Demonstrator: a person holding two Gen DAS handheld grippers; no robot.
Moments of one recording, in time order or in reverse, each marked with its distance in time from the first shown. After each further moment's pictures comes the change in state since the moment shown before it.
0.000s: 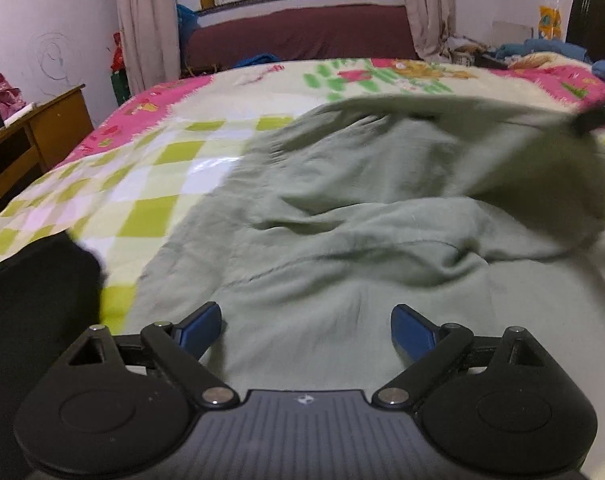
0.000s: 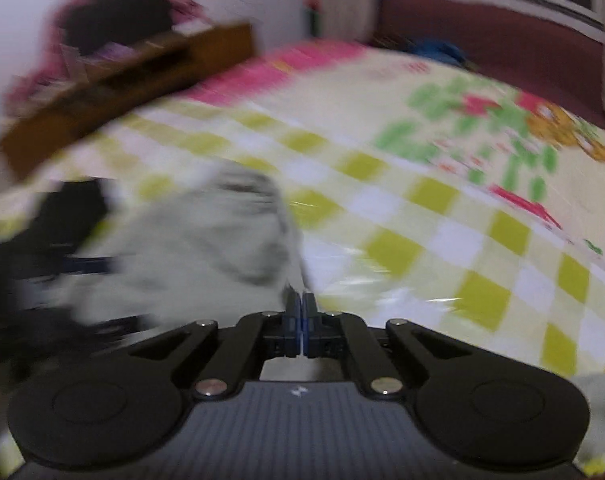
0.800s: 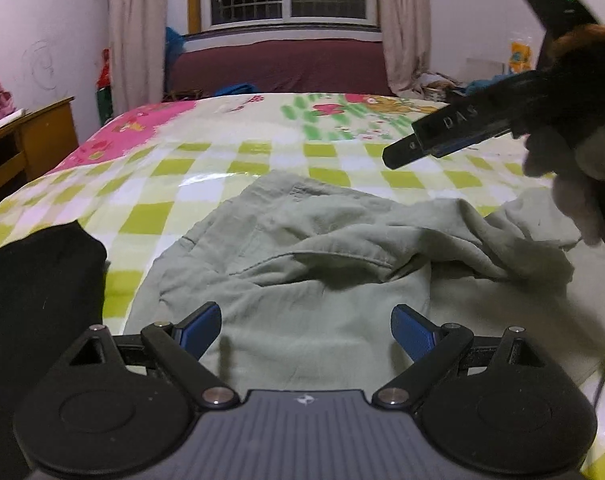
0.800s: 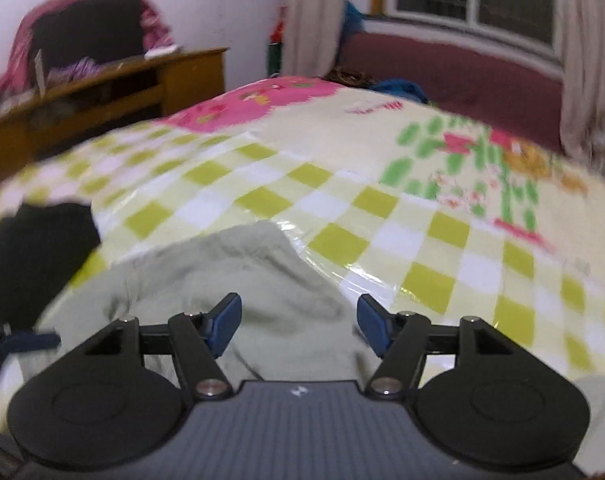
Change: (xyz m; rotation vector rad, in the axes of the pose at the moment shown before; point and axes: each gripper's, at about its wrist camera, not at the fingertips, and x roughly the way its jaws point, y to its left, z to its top) left arm -0.039 0.005 -0.023 -0.014 -0.097 -0.105; right arm 0.090 0.061 0.029 0.073 -0.097 -0.235
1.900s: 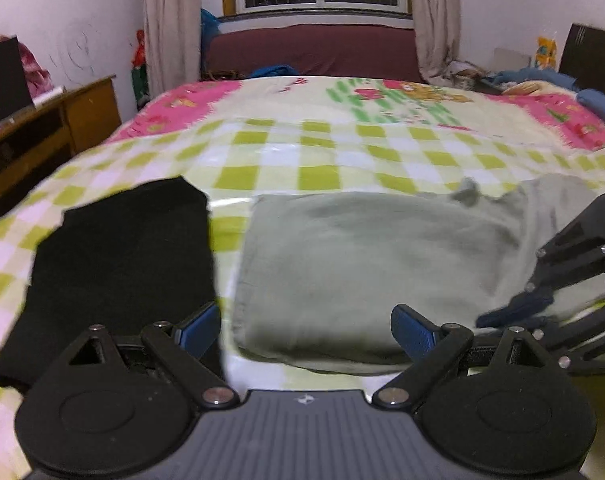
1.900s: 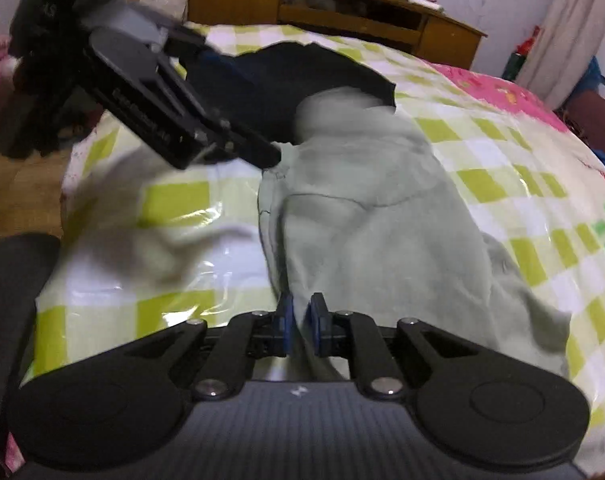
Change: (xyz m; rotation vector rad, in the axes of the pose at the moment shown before) left arm -0.083 0.050 -0.028 -0.058 0.064 0.055; right arm -0.085 0.117 -0.135 -0.632 0.133 0.411
